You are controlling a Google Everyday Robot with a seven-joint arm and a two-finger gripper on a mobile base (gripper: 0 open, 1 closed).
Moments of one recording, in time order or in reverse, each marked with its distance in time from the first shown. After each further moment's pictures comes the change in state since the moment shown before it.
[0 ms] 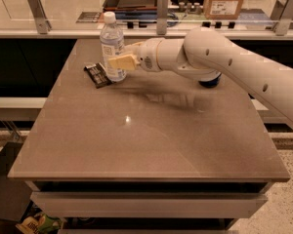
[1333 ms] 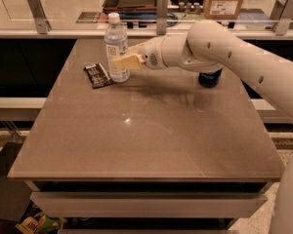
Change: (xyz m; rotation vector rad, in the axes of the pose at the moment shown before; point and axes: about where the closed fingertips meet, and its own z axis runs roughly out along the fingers) arm 0.018 -0.011 -0.001 -0.070 0.085 0.035
